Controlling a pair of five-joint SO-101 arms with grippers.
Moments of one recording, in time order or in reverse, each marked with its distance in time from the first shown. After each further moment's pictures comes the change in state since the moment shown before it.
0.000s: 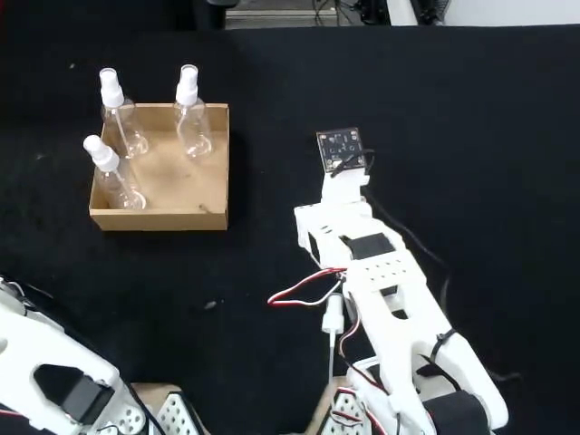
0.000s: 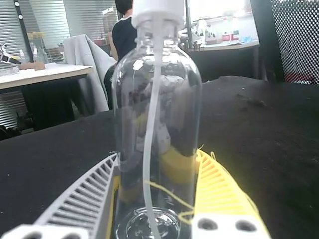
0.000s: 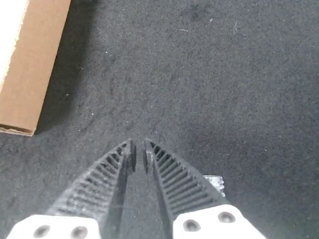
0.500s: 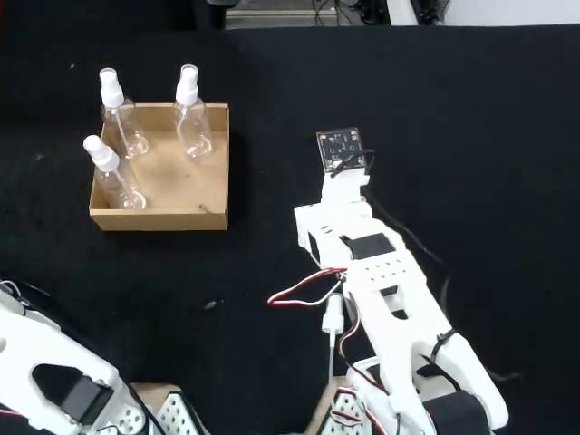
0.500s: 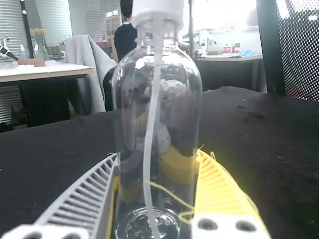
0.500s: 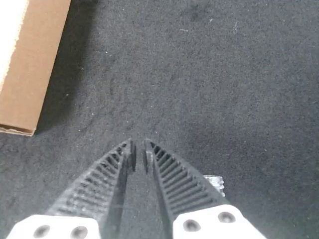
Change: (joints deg) left arm -0.3 2.3 -3.9 0.0 4.6; right arm 0.0 0.0 0.0 0.0 0.0
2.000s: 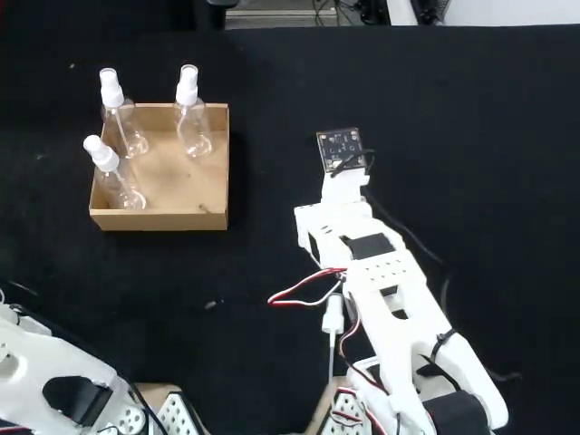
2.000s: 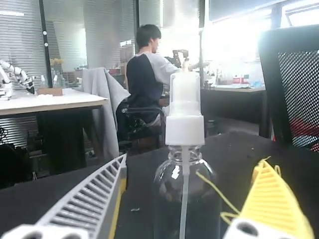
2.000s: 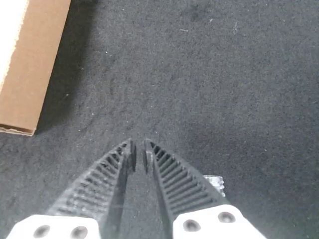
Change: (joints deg) left arm -2.5 -27.2 21.2 0.0 0.0; right arm 0.0 0.0 0.0 0.0 0.0
